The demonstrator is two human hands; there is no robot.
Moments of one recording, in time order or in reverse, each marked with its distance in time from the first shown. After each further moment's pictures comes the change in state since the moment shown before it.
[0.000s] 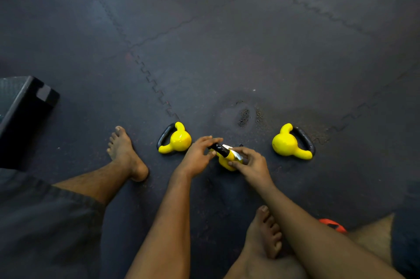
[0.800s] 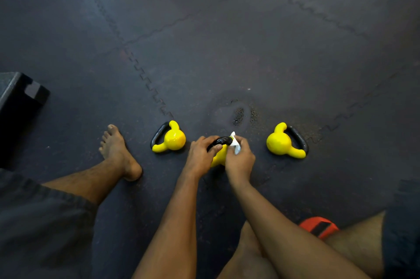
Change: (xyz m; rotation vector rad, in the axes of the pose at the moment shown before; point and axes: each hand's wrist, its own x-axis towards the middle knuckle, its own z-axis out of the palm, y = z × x) left_hand 0.009 0.011 0.028 0.055 0.182 -0.033; right_hand 0.002 -0.047 0.039 0.012 0.544 0.206
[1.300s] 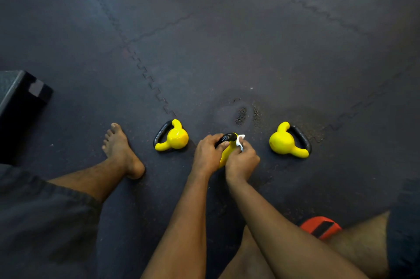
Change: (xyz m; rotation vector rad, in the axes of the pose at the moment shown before) left_hand 0.001 0.012 0.009 -0.050 0.068 -0.049; right_hand -0.005 -0.002 0.011 -0.045 0.186 0.120
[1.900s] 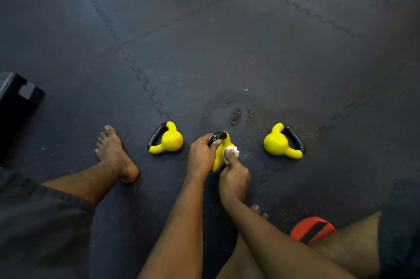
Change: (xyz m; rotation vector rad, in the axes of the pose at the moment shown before) left_hand 0.003 0.005 0.003 -0.026 0.073 -0.069; right_hand -0.019 0.036 -0.014 -0.084 -0.214 -0.068
